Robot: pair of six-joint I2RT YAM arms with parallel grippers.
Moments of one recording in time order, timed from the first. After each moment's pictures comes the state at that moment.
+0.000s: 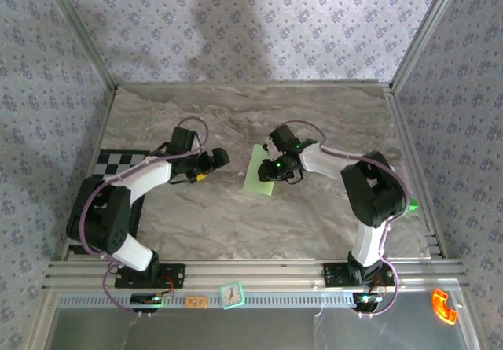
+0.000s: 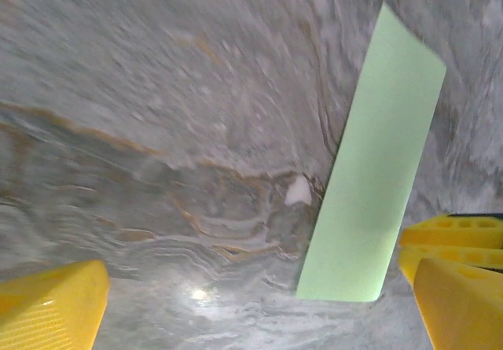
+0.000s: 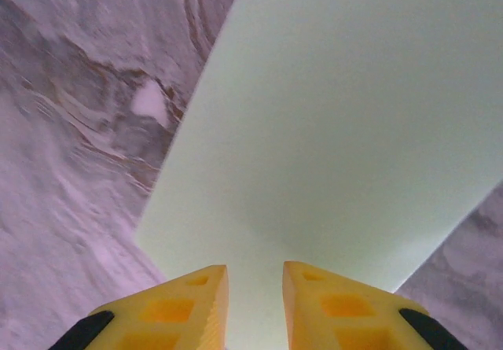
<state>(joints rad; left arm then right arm) -0.39 1.56 0.86 -0.27 0.39 -0.75 0.57 1.79 1.11 -0.41 -0.35 0.42</state>
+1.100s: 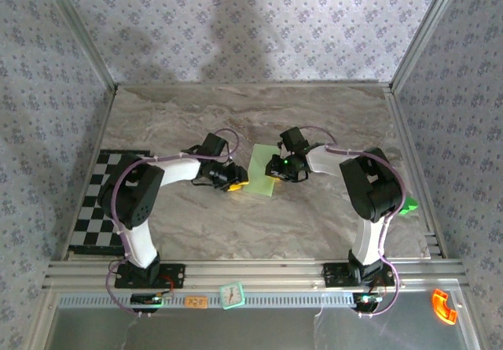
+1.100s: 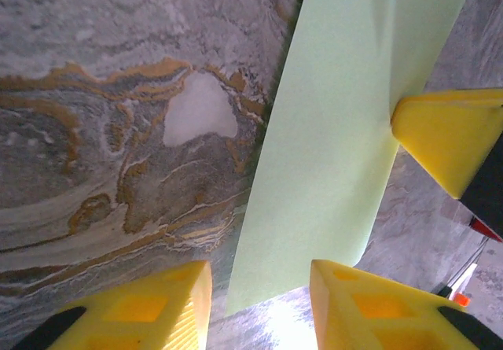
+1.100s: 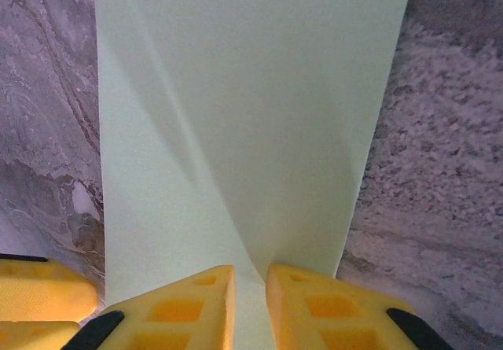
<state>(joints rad) -0.55 1.81 0.97 -0.25 0.55 -0.80 0.49 1.87 1.05 -0.28 -0.38 0.67</state>
